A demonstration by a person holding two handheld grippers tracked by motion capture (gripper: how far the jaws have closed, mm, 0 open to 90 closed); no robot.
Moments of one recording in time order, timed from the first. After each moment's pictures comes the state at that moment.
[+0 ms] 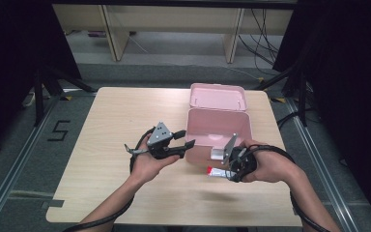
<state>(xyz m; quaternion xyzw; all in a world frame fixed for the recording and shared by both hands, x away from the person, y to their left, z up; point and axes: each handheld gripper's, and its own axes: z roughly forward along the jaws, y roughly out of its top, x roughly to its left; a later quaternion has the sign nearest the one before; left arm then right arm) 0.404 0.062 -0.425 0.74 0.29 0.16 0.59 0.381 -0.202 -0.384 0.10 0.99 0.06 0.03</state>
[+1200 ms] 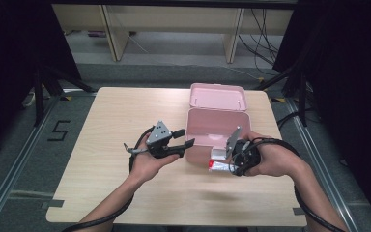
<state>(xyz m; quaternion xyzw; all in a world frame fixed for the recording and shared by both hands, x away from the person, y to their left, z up) 0.405 0.064 -0.423 0.74 0.28 0.16 0.59 0.389 -0.207 -0.365 0.08 0.99 0.07 0.04</state>
